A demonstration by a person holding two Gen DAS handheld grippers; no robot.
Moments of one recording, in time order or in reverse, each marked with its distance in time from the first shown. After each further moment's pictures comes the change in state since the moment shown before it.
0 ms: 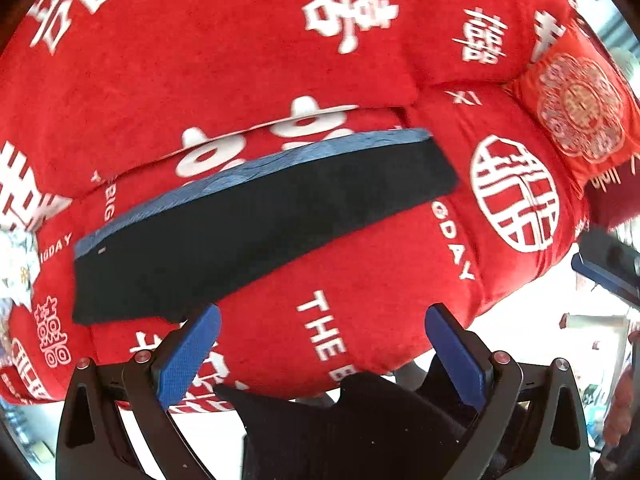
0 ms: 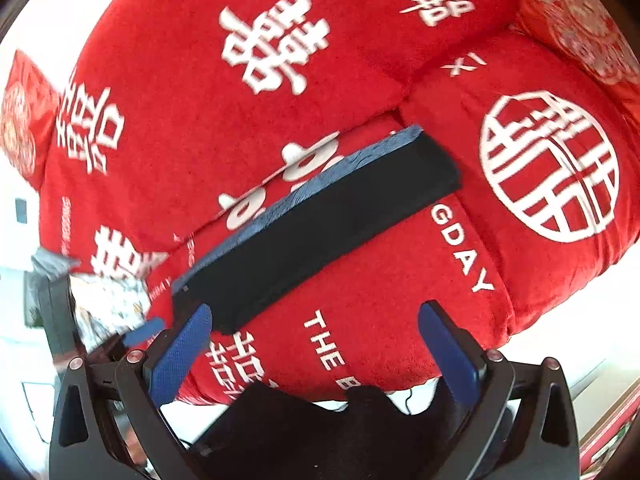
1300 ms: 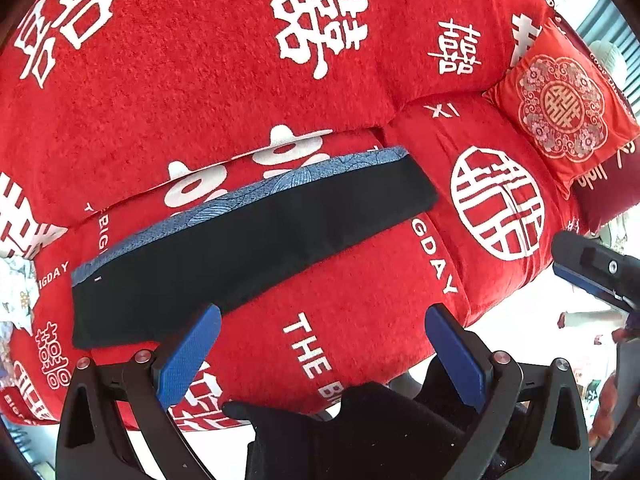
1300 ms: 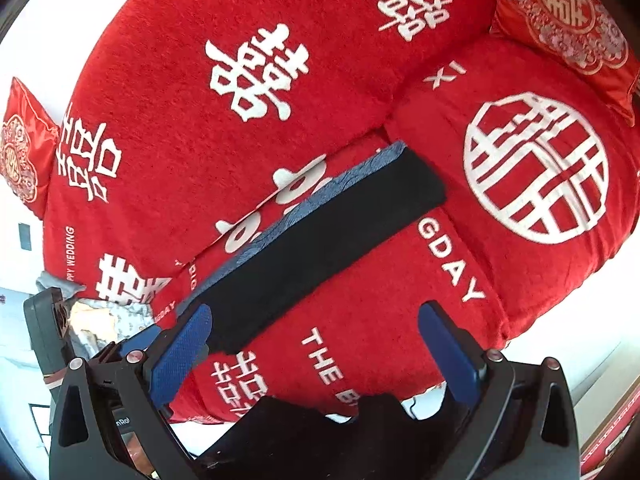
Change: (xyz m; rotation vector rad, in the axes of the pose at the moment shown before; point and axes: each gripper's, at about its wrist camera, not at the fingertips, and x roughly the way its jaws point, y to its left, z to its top) left arm -0.015 -0.013 0.015 0.032 -0.058 -0.015; right arm -0.004 -0.006 0.001 0.028 -0.030 0.039
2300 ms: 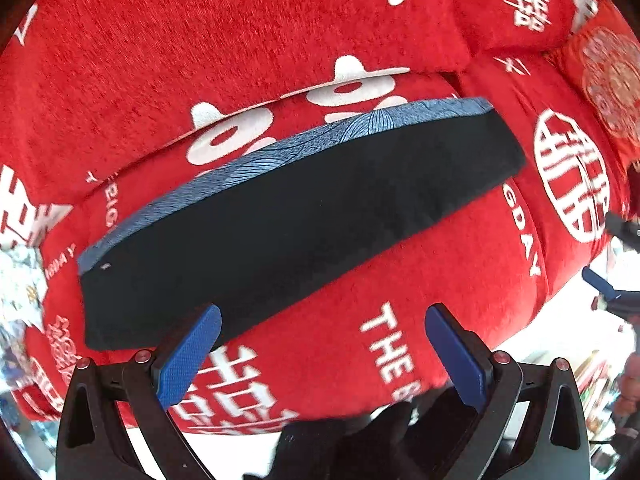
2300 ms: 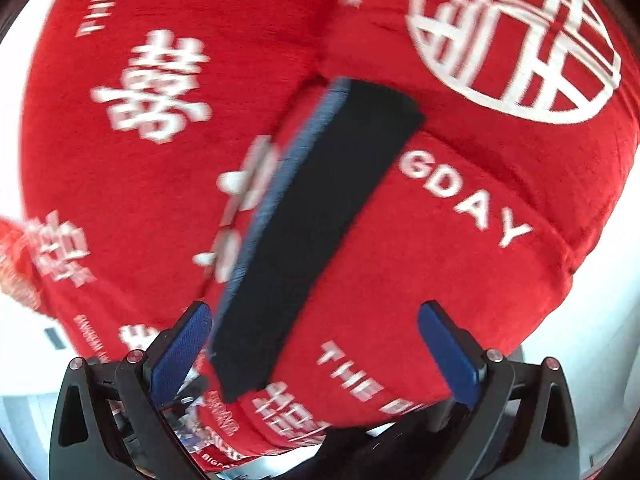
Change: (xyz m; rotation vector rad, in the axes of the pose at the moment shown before) left arm 0.108 0.073 0.004 -0.017 0.171 0.098; right arm 0.121 -0.117 0.005 0.412 0.029 0.068
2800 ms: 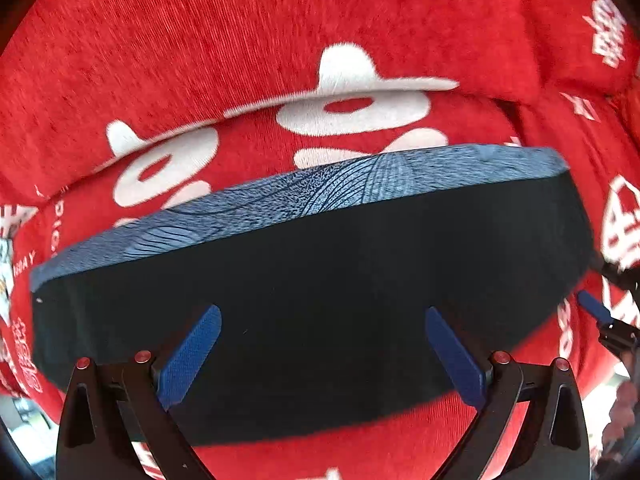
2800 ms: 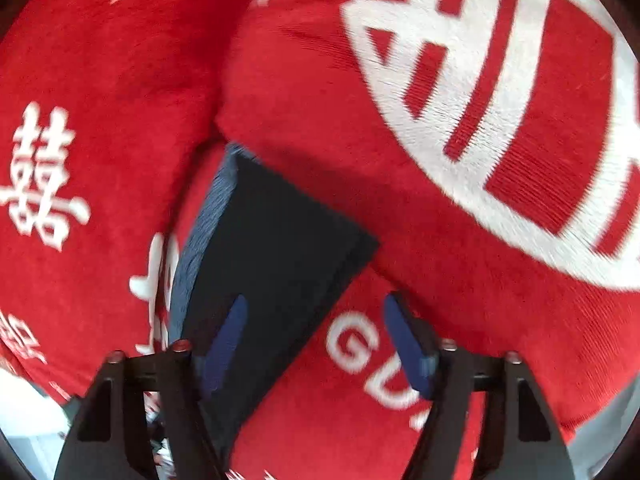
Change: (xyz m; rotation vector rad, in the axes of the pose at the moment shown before) left arm 0.137 -0.041 0.088 -0.152 -0.055 0.062; right arm 0.105 -0.070 0.135 0.085 -0.013 0.000
